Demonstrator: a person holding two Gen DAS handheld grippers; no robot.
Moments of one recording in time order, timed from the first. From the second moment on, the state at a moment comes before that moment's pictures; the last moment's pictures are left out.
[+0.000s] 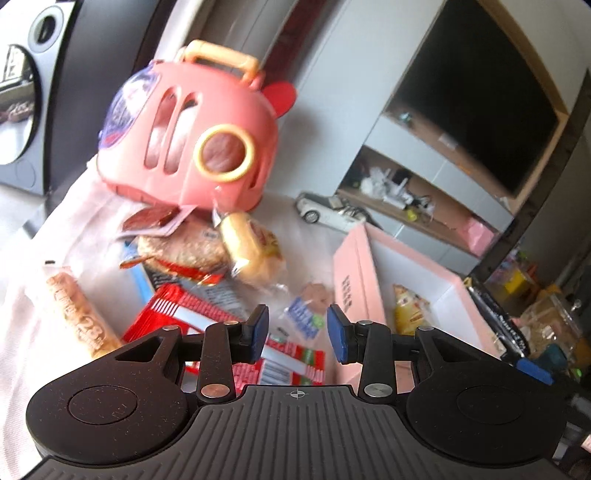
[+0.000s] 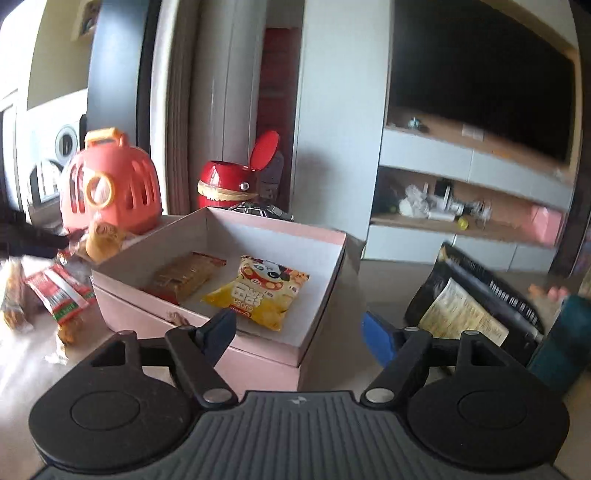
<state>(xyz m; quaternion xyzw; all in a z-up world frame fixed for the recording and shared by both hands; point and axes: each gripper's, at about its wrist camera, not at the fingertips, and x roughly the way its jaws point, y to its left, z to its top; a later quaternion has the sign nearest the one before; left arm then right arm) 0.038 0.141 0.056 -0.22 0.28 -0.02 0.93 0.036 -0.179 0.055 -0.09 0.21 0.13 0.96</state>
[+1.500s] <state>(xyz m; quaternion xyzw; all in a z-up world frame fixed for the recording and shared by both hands) 0.036 0.122 0.039 -0.16 0.36 -0.11 0.91 0.044 -0.149 0.021 -0.11 0.29 0.18 0.93</state>
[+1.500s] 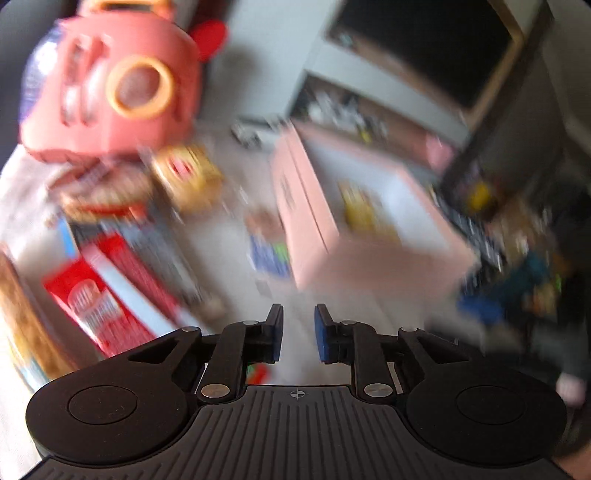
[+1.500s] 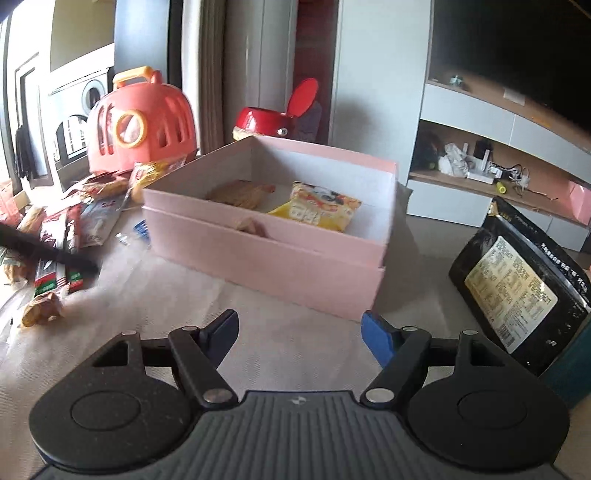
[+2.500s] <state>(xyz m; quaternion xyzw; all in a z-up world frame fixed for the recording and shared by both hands) 0.016 0.105 0.017 -0.07 0.40 -0.15 0.90 0.053 -0.141 0.033 -0.10 0.29 0.19 0.93</state>
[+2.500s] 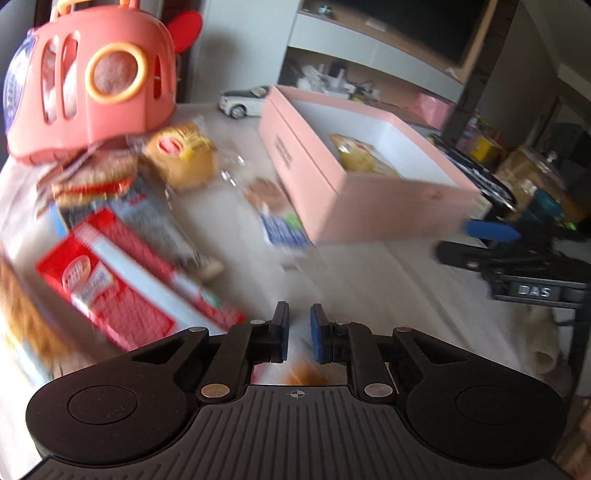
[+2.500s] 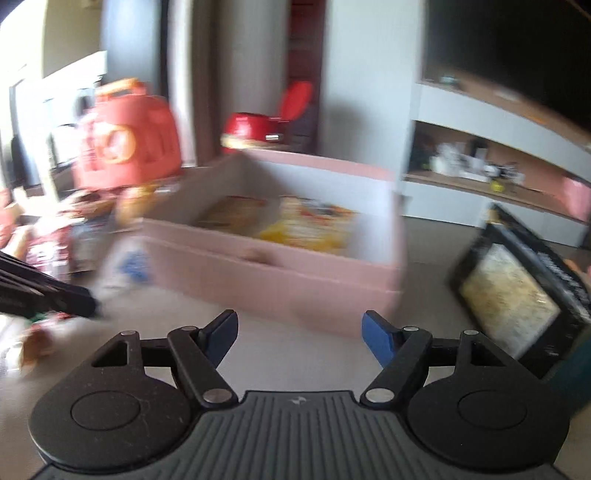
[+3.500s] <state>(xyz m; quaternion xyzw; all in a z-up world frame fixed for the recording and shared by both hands) -0.097 0.154 0.023 -0.14 0.34 -0.14 0.92 0.029 -0.006 0.016 -0.16 0.36 0.27 0.88</state>
